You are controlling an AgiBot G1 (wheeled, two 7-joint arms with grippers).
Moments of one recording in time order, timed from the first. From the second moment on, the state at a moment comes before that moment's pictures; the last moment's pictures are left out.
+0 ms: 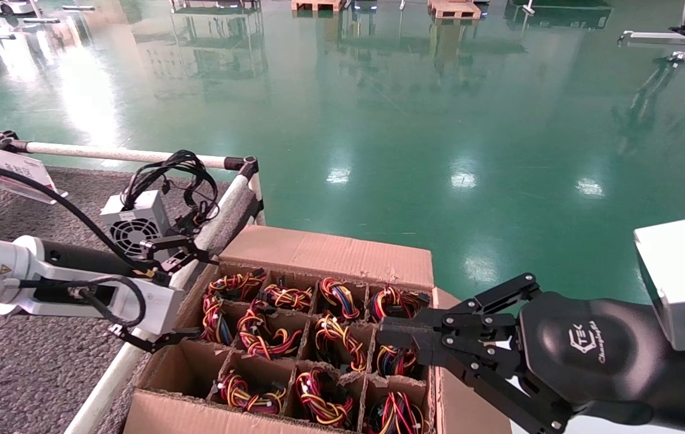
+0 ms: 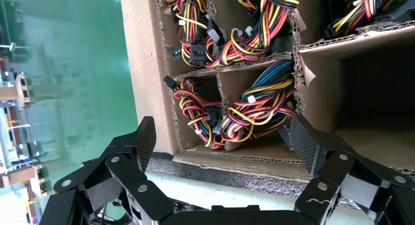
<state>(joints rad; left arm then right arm) -1.67 0.72 1.04 -1.16 1.45 1.14 0.28 1.07 -0.61 -0.28 1.28 -0.73 -1.50 0.19</state>
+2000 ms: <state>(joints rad) -1.61 0.80 1.06 -1.04 1.48 1.02 0.44 1.07 -0.61 -0.28 1.28 -0.73 -1.50 0.19</state>
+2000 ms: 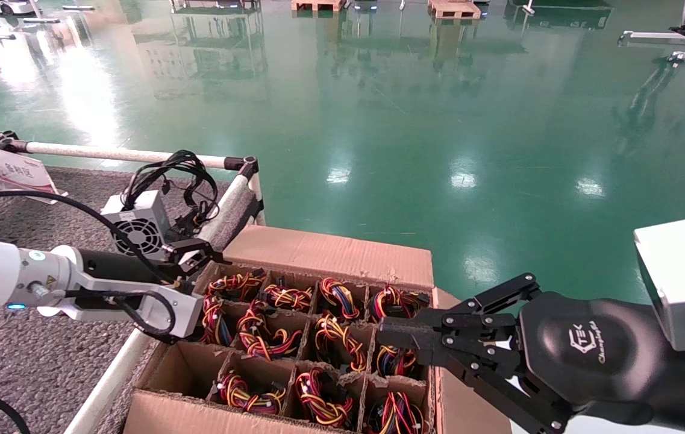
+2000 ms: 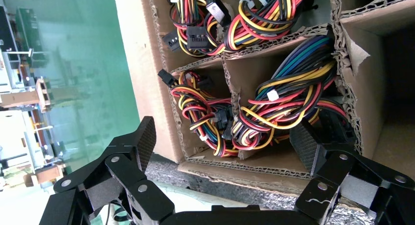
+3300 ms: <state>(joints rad) -1.60 0.79 1.06 -1.04 1.47 1.03 0.44 1.07 -0.61 -0.28 1.28 -0.73 -1.50 0.19</state>
